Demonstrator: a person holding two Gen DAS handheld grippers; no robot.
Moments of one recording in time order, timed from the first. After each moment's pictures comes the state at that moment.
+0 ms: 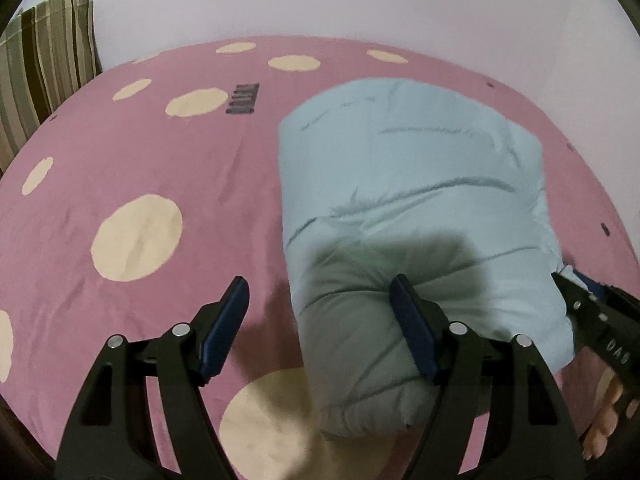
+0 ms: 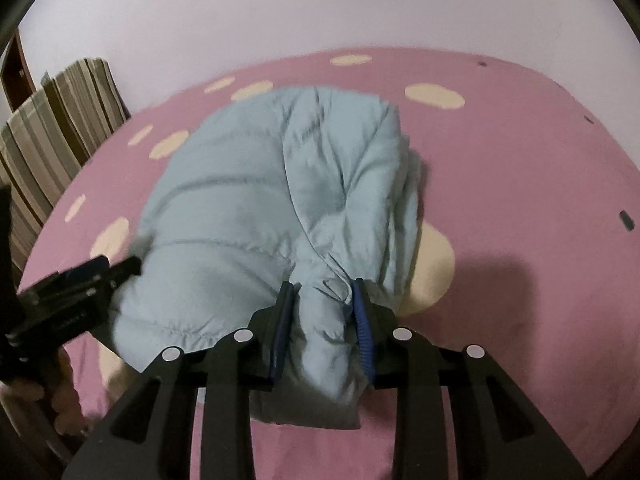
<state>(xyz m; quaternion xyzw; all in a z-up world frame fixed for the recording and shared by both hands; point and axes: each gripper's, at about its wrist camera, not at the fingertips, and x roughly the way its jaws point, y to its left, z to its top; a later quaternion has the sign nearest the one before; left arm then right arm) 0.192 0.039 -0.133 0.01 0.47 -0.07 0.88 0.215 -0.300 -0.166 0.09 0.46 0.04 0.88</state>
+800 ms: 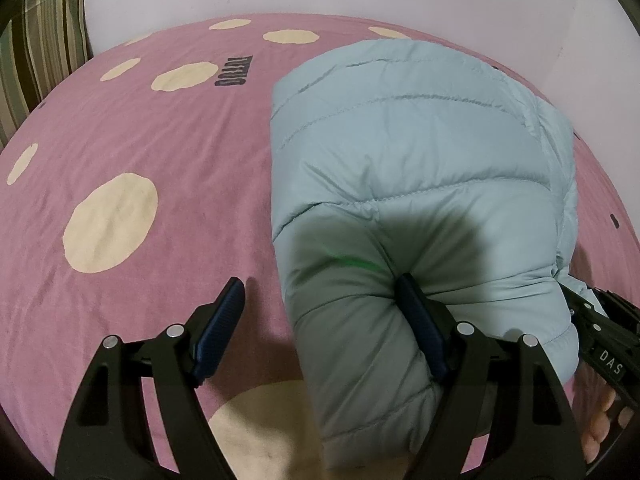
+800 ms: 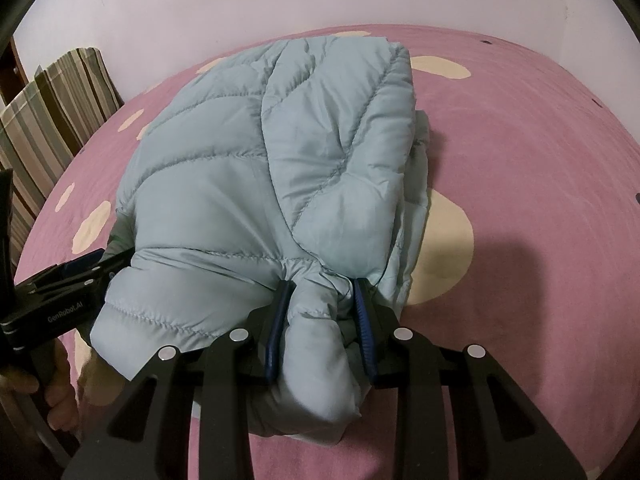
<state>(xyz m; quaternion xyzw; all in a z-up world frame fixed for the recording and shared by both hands) 0.202 0.036 -0.160 0.00 0.49 -0.07 0.87 0.228 -0.301 -0.197 0.10 0.48 0.04 0.87</state>
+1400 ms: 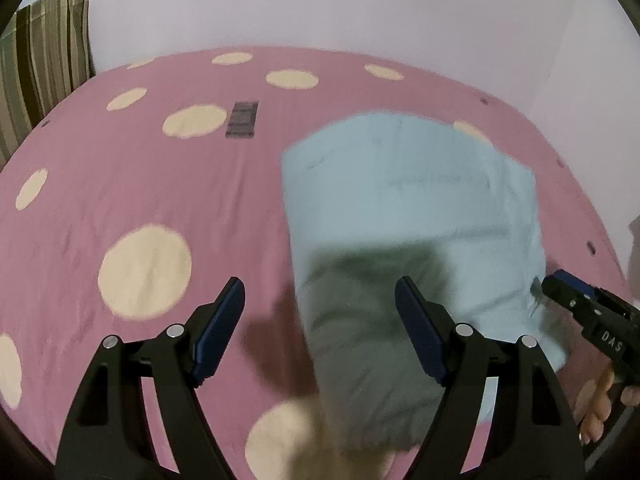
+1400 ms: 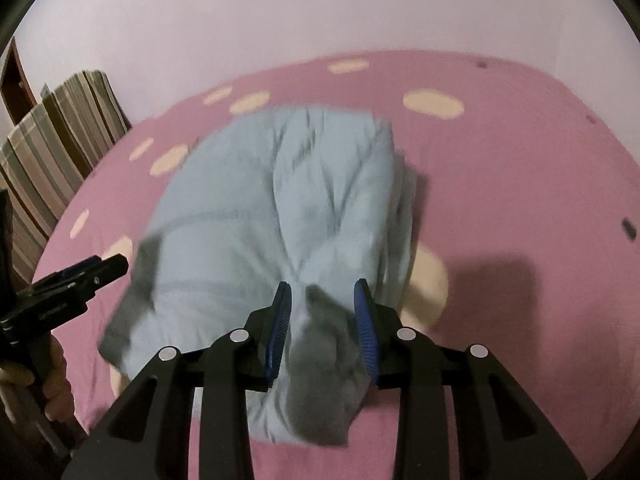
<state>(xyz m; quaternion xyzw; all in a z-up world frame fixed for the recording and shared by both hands) 0.215 0.052 -0.099 -0.02 0.46 -0.09 0.88 0.243 -0.319 -0.139 0.11 0.45 0.05 0.89</state>
